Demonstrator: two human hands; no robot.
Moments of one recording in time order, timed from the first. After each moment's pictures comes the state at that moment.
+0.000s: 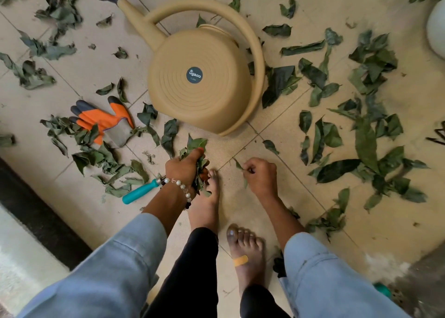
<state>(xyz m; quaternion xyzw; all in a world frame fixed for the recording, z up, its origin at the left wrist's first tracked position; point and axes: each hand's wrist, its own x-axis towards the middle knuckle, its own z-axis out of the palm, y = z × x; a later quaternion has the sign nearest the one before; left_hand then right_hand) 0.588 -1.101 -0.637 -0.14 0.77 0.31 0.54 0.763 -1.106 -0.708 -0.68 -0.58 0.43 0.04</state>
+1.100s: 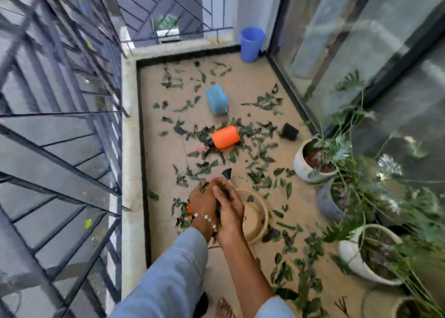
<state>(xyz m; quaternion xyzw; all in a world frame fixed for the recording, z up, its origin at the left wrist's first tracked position) 0.510 -1.079 -0.025 -0.11 0.68 0.62 0.37 0.561 -1.075 -0.017 -0.45 -0.18 0.81 0.33</state>
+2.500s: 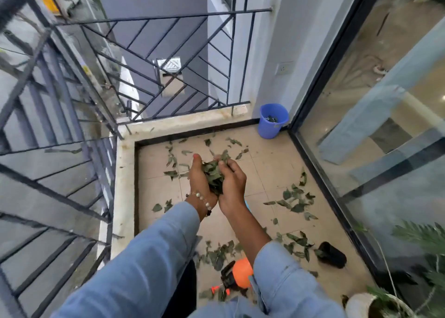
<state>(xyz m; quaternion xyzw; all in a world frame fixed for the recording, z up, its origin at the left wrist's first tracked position) -0.123 -0.564 0.076 -0.18 0.42 0.75 0.48 -0.077 -0.534 0.060 -0.42 -0.33 0.77 0.35</state>
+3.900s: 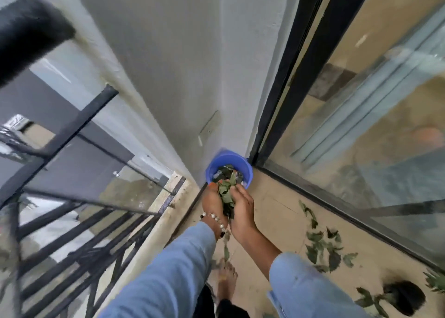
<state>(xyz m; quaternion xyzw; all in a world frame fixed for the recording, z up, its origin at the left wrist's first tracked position) -0.393 0.245 -0.095 -0.06 0.61 0.42 0.66 -0.345 0.220 -0.098 -0.59 -0.04 0.63 0.50</state>
